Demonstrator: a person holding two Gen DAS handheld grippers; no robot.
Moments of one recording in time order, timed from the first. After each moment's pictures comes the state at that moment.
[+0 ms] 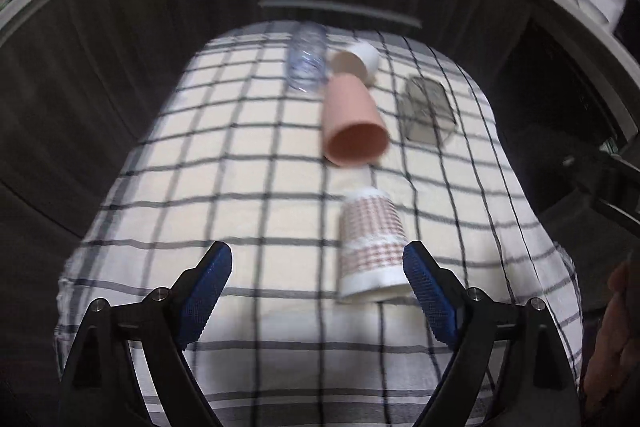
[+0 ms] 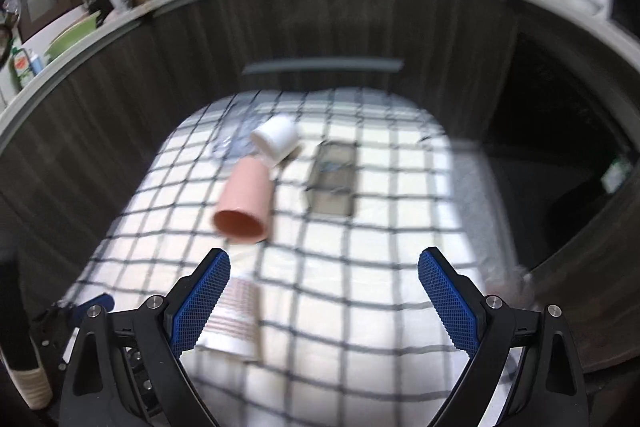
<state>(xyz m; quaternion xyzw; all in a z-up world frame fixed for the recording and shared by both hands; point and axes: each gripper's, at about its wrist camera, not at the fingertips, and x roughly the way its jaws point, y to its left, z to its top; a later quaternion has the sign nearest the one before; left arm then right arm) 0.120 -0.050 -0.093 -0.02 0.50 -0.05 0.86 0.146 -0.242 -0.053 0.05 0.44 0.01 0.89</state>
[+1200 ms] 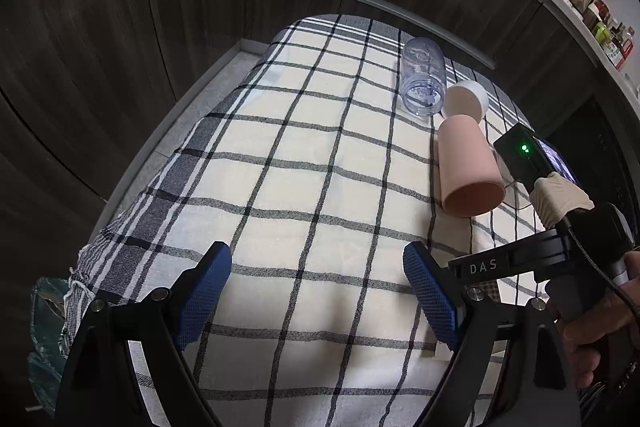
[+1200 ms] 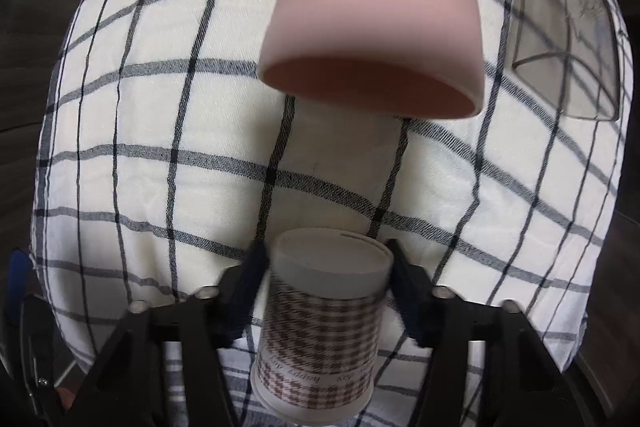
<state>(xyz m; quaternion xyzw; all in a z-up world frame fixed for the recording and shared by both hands) 0.164 0.053 -0.132 -0.12 0.52 0.02 0.85 0.271 -0.119 -0.228 -0.03 0.79 0.07 0.60</state>
